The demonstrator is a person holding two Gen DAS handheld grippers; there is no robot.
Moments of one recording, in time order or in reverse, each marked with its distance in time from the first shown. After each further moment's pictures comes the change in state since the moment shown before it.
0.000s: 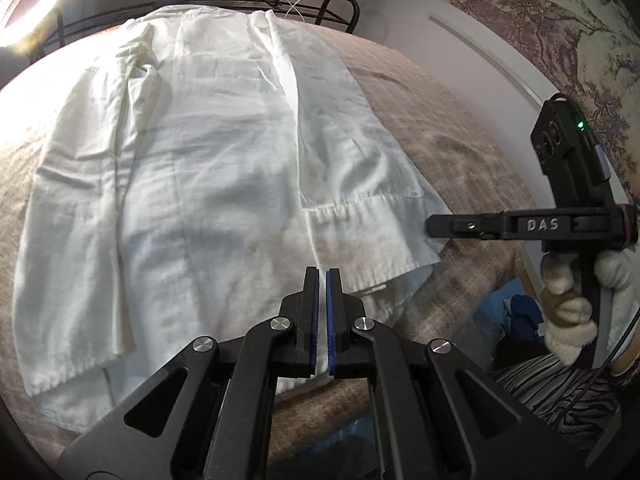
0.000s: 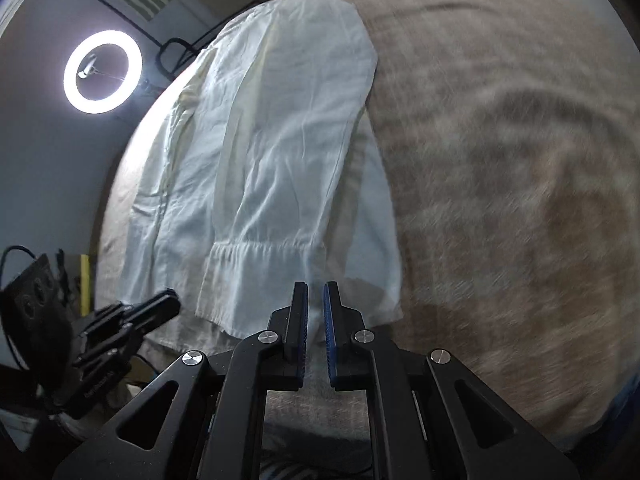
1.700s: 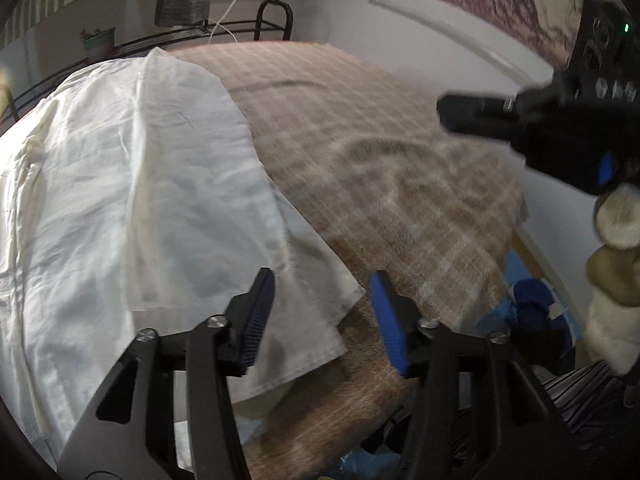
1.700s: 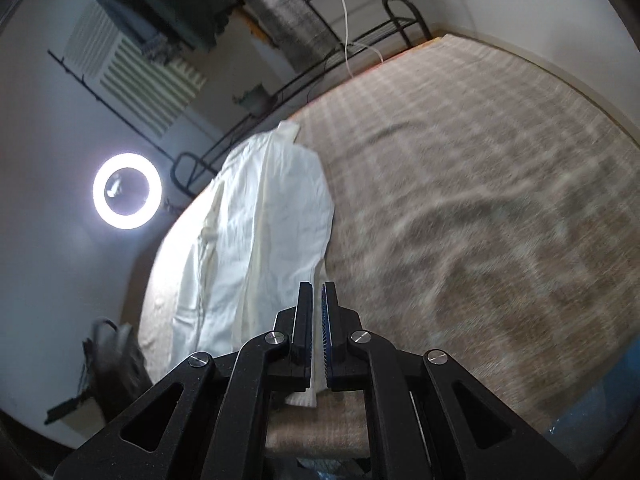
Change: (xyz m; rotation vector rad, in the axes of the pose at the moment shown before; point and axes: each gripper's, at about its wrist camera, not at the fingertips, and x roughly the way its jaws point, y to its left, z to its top) left arm 0.069 -0.120 0.036 0.213 -0.010 0.003; right arm -0.116 -0.048 0.007 0.145 -0.393 0.069
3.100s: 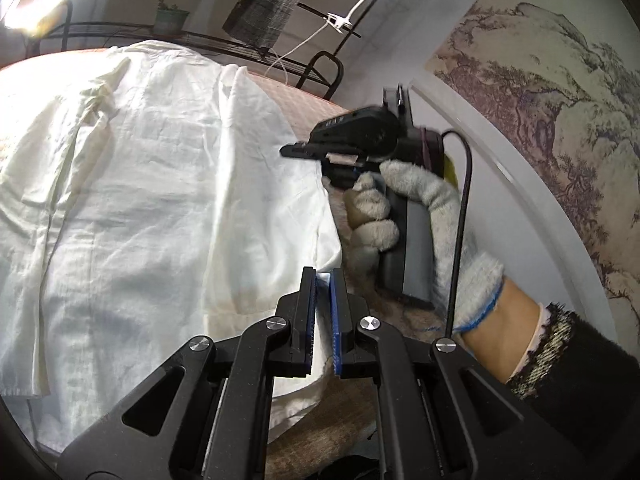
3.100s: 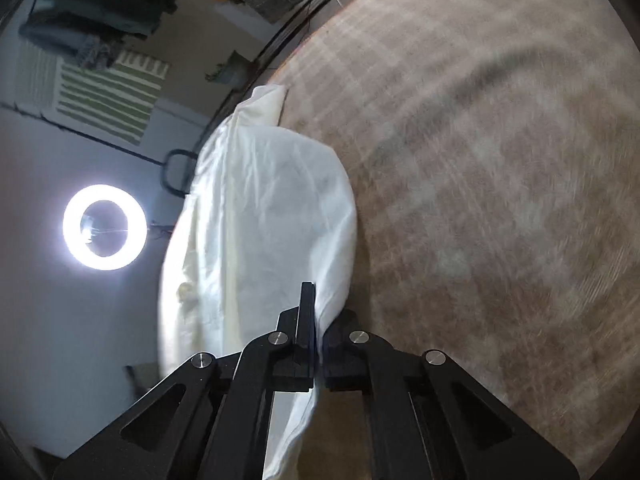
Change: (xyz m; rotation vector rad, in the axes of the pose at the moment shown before) left arm -0.065 0.085 -0.026 -0.363 -0.243 -0.090; right arm 0.215 0.015 0.088 0.101 0.171 0.025
